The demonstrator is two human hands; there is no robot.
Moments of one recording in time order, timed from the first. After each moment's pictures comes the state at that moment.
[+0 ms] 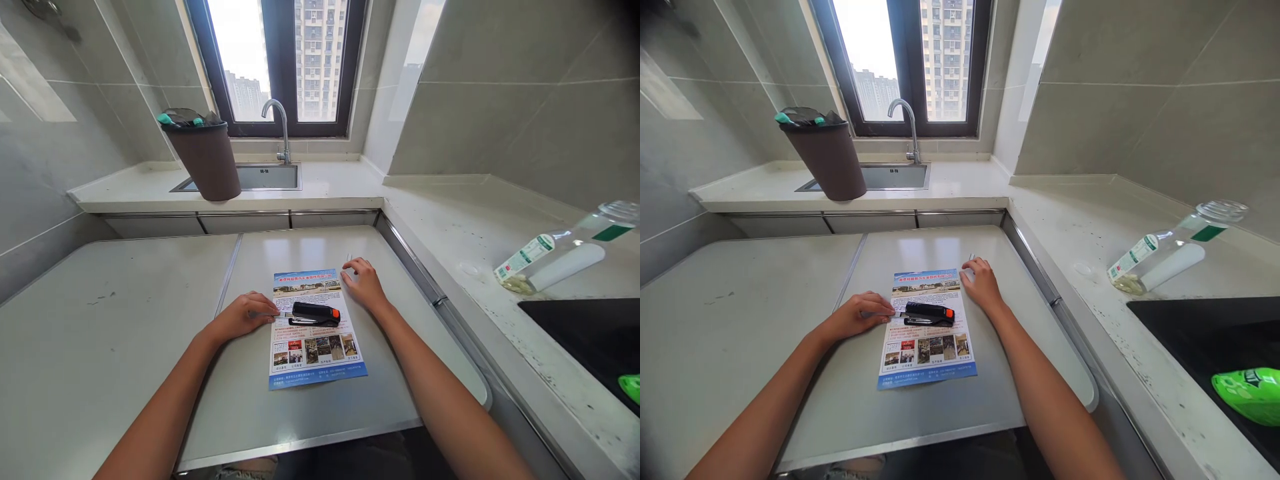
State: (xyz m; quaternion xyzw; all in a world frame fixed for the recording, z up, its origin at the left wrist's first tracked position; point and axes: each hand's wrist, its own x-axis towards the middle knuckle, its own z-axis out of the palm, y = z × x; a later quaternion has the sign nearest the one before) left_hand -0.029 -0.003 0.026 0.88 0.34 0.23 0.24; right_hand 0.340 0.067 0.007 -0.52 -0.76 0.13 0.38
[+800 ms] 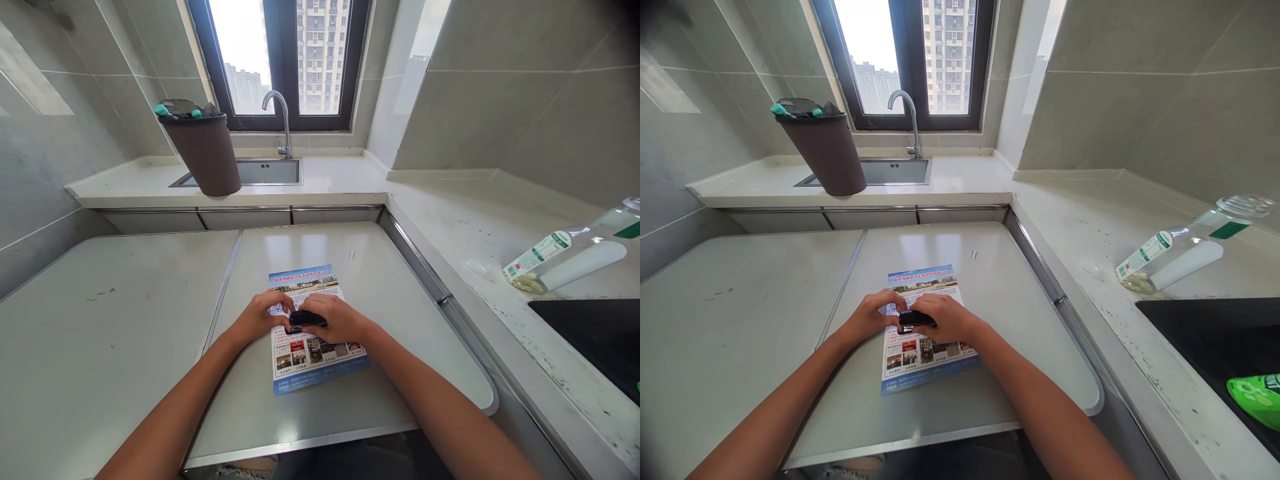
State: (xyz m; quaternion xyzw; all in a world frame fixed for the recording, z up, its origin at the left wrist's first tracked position) left_hand 0.019 -0.013 0.023 0.83 0.38 0.31 0.25; right_hand 0.274 0.000 0.026 -0.20 -0.92 0.21 0.25
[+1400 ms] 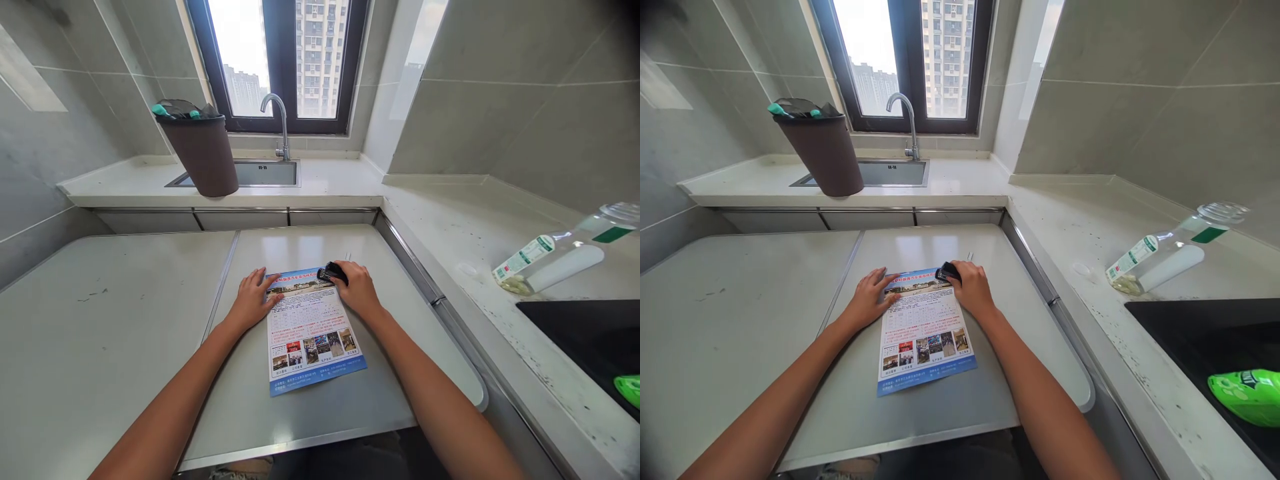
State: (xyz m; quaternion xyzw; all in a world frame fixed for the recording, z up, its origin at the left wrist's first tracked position) left_hand 0.004 0.017 -0.001 0.78 0.58 0.22 0.04; right_hand 0.317 0.046 0.019 -0.49 -0.79 0.07 0.36
